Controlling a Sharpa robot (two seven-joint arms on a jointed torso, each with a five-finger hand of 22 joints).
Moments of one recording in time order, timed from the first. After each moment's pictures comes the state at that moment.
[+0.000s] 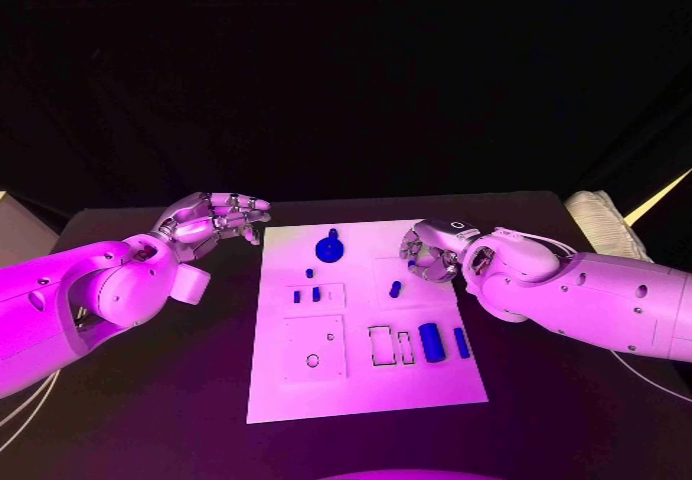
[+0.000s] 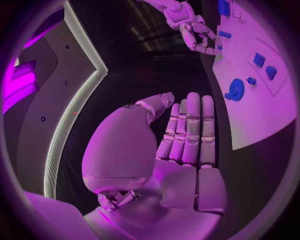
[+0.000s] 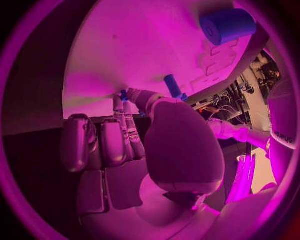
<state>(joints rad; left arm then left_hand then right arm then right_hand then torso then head) 1.24 -0.95 -0.05 1.48 -0.10 -0.06 0.32 1.37 -0.18 0.56 -0.01 0.21 0.89 0.18 0.32 0.26 0.97 0.12 0.46 0.11 1.03 0.06 0.99 0.36 0.17 0.78 0.16 0.96 0.68 1.23 -0.83 -0.15 1.46 -1.59 -0.36 -0.17 1.37 -0.27 0.63 0.08 0.17 1.00 0.14 0.26 0.30 1.17 0.08 0.17 0.15 1.46 -0.01 1.29 1.17 0.06 1.45 0.09 1.26 1.31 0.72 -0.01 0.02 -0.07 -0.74</state>
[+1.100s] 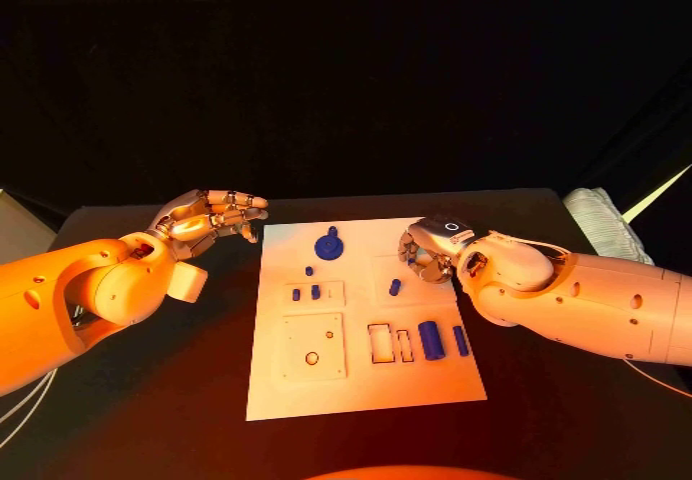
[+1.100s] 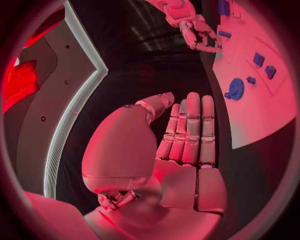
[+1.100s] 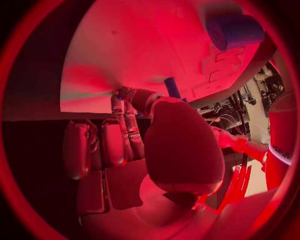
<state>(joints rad) 1.24 -0.95 -0.05 1.48 -0.10 -0.05 0.32 1.37 -0.18 0.56 -0.01 0.21 0.89 0.18 0.32 0.26 0.97 0.12 0.46 0.11 1.03 0.06 0.98 0.36 0.17 0.78 0.16 0.96 0.68 1.21 -0.83 -0.15 1.50 -1.72 -0.39 -0.25 1.39 -0.24 0.73 -0.04 0.13 1.09 0.12 0.29 0.34 1.25 0.11 0.15 0.13 1.47 -0.03 1.30 1.17 0.06 1.47 0.08 1.35 1.31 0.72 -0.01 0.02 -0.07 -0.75</state>
